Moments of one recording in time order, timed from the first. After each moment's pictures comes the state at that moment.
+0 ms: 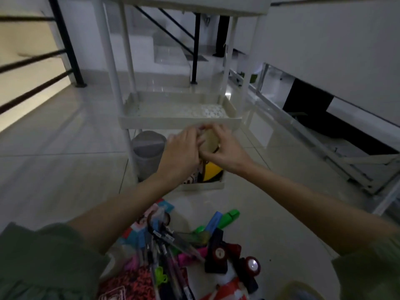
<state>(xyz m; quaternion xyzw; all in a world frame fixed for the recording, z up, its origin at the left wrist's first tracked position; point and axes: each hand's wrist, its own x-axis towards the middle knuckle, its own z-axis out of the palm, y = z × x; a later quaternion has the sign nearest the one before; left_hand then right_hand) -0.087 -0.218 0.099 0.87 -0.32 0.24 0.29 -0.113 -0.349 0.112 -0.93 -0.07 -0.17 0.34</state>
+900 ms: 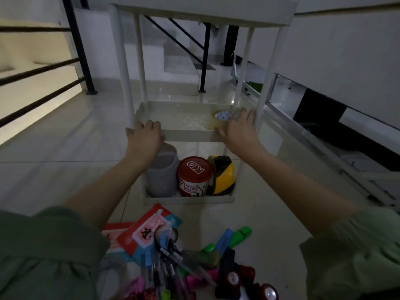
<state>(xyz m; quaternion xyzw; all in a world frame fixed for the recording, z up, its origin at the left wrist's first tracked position) 0.017 -0.149 0.101 0.96 -0.17 0.22 0.06 -0.028 -0.362 0.127 -0.97 0.12 -0.20 0.03</state>
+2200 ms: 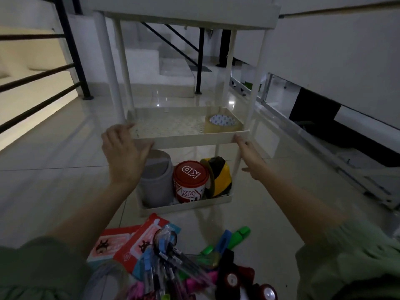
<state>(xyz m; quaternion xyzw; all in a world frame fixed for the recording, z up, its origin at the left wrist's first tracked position) -0.002 -0.129 0.077 0.89 -0.08 0.38 0.24 -0.049 -0.401 0.088 -0.73 0.23 -0.09 0.63</state>
